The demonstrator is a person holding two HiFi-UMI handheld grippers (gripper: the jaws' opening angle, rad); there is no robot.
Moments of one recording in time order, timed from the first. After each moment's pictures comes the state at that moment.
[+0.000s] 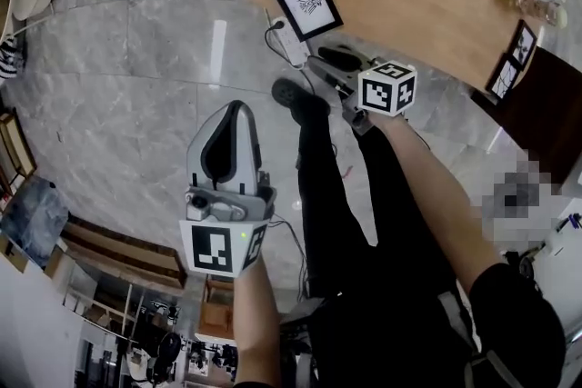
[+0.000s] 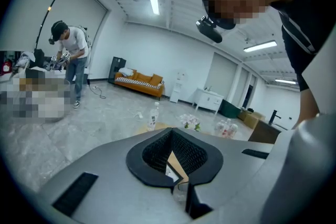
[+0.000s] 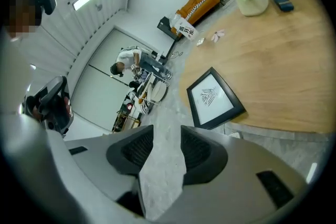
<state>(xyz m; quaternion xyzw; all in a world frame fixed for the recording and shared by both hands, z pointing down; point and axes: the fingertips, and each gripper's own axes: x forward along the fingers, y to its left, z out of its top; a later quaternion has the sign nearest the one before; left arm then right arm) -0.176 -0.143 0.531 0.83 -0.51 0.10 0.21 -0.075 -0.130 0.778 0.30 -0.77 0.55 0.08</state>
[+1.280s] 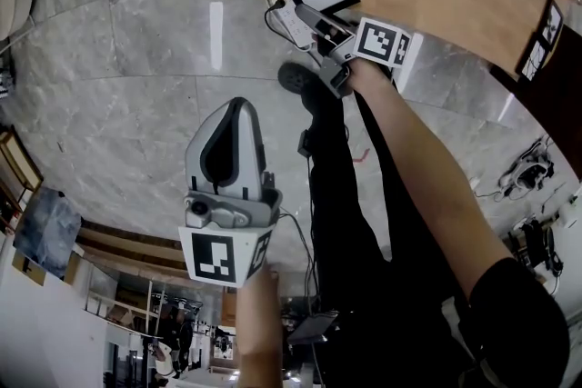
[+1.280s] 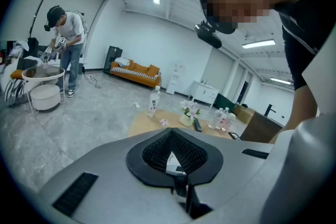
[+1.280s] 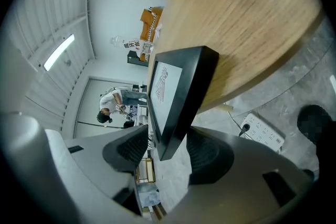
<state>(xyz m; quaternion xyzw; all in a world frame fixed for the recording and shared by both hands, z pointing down) -0.191 -0.138 0.616 0.84 -0.47 0.13 0.24 -0.097 -0.176 0.891 0.38 -0.62 0.68 -0.11</state>
